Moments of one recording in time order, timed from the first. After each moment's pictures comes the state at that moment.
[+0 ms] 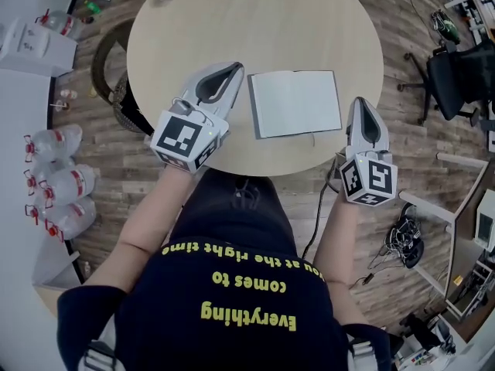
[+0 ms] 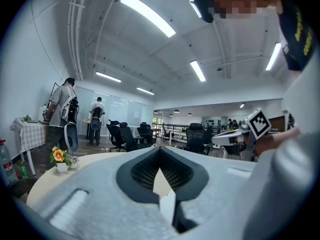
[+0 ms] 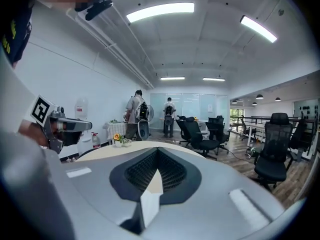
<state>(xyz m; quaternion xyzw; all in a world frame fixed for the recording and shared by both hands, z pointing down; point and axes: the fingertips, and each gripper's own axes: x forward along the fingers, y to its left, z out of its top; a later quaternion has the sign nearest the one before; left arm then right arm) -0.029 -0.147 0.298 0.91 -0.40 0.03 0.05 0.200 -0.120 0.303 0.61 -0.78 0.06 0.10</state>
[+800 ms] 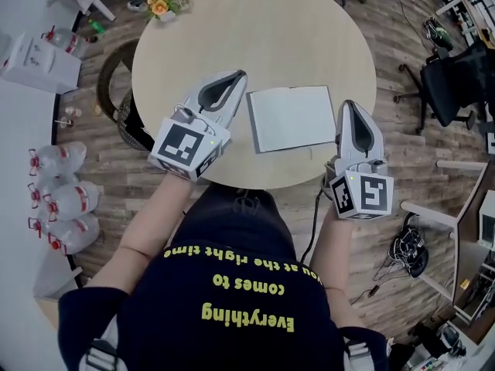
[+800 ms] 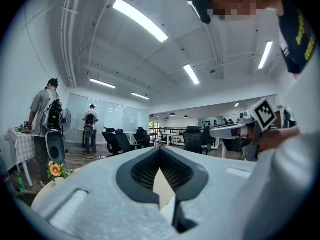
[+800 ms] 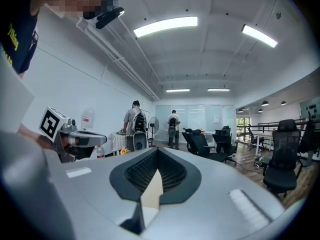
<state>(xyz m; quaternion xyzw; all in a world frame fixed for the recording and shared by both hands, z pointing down) -0.014 -0.145 0.255 0.92 -0.38 0.02 0.01 0.161 -0.108 0.233 0.59 -0.81 0.01 0.05</state>
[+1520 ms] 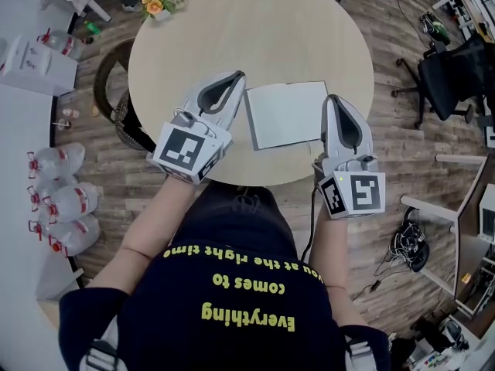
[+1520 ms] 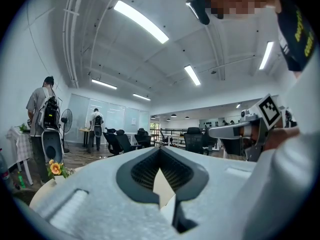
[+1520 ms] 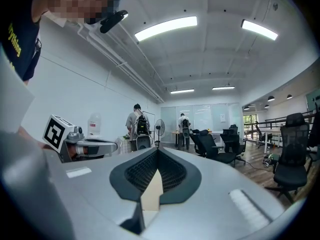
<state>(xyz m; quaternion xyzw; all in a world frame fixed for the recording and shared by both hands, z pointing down) -0.011 -0.140 0.258 0.92 -0.39 0.01 0.01 0.130 -0.104 0.227 0.56 -0.83 0.01 0.03</state>
